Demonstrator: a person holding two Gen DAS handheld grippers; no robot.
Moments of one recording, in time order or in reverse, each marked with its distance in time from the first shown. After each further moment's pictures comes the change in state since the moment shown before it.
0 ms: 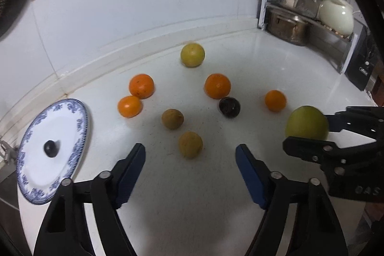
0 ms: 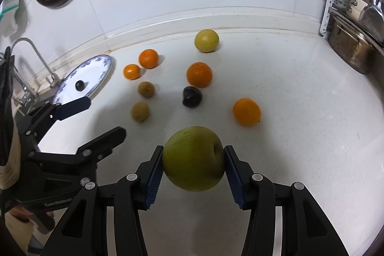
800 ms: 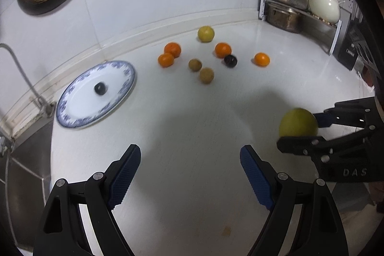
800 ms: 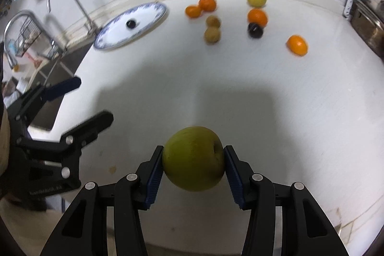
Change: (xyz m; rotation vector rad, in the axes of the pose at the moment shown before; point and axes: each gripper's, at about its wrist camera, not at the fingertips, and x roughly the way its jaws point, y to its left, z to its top) left arm -0.118 0.011 -0.091 -0.018 0.022 0.053; right arm -0.044 0.071 -0.074 -0.063 0.142 0.103
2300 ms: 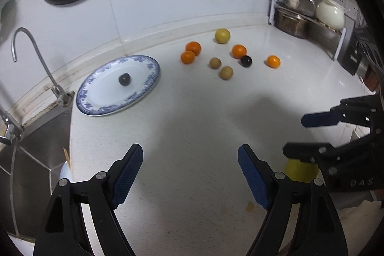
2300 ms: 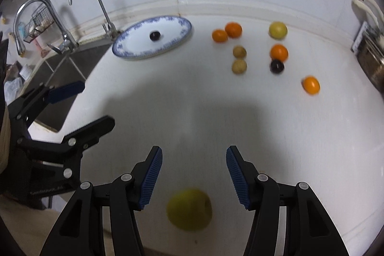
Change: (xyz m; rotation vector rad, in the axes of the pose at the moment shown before) left arm -0.029 0.035 -0.021 -0.032 0.003 0.030; right arm -0.010 0.049 -0.003 -0.114 -0.007 -0.024
